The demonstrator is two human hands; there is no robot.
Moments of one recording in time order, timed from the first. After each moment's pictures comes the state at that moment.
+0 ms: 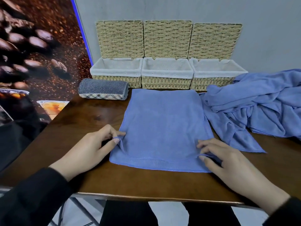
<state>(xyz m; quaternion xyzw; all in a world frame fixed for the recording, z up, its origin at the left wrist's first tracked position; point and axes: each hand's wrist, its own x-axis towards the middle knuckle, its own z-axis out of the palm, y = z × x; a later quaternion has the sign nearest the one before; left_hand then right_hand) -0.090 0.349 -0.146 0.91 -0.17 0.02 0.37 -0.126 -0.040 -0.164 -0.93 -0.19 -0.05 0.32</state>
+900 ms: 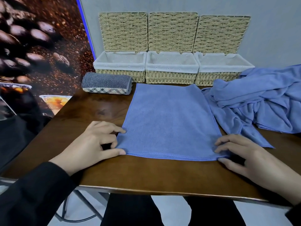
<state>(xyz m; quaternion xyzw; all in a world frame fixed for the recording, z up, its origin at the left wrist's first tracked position) -0.086 0.371 -0.153 0.93 -0.29 0.08 0.21 -0.126 -0.077 -0.154 -0.94 -0.27 -0.07 0.21</state>
